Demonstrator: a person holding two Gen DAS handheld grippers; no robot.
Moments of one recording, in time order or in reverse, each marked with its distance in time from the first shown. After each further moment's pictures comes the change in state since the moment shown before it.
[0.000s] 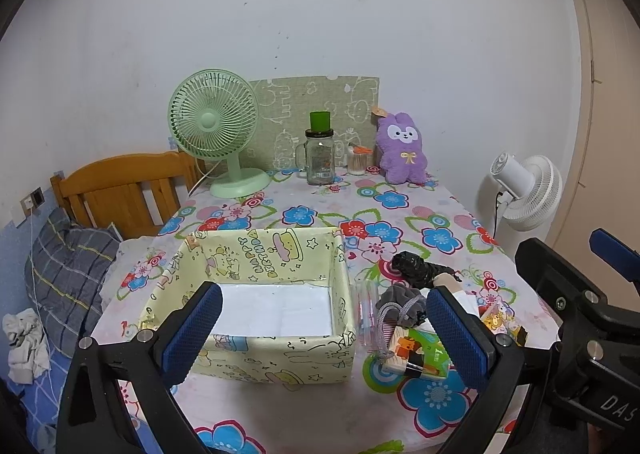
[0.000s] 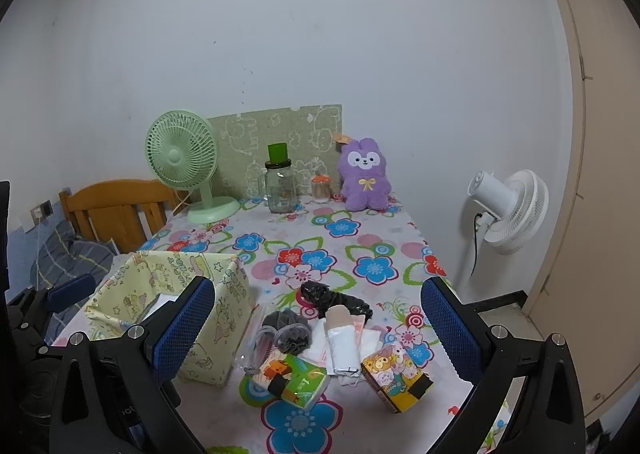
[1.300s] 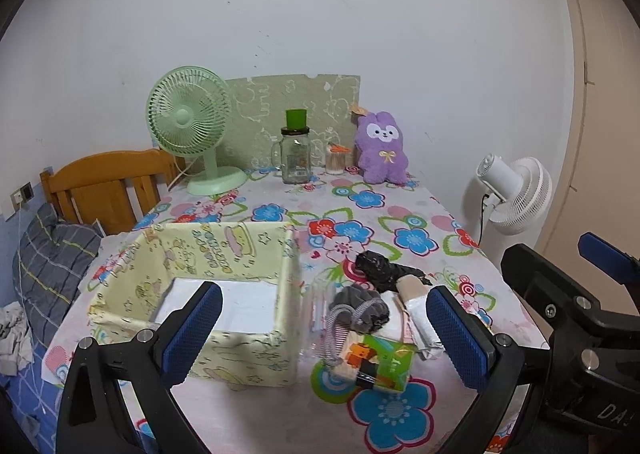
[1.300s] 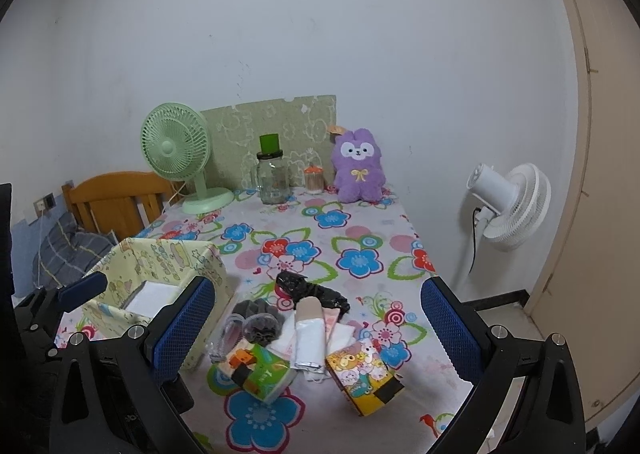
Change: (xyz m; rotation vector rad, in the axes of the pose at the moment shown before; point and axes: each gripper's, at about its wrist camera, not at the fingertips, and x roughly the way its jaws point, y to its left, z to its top) left arm 0.014 -0.047 -0.012 -0.014 -0.014 -0.035; right arm 0.011 -0.043 -0.009 -0.007 0.025 0.033
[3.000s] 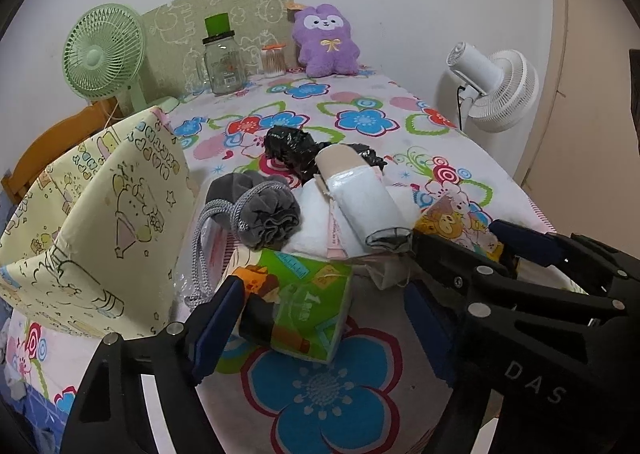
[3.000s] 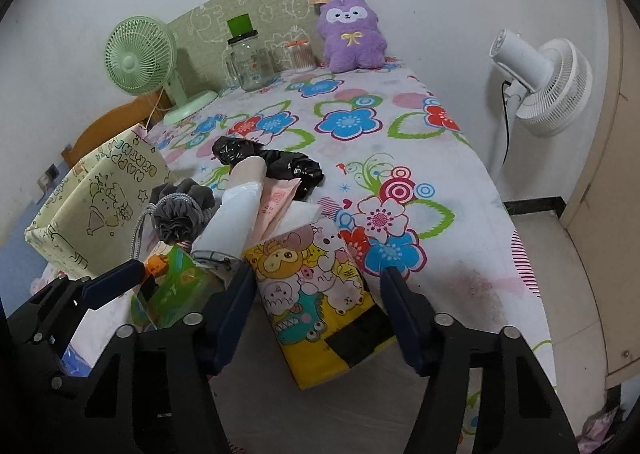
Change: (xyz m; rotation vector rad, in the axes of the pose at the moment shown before) left arm 0.090 -0.075 -0.064 0.146 0.280 -0.059; right arm 0.111 -0.061 -0.084 0.110 0.361 0.119
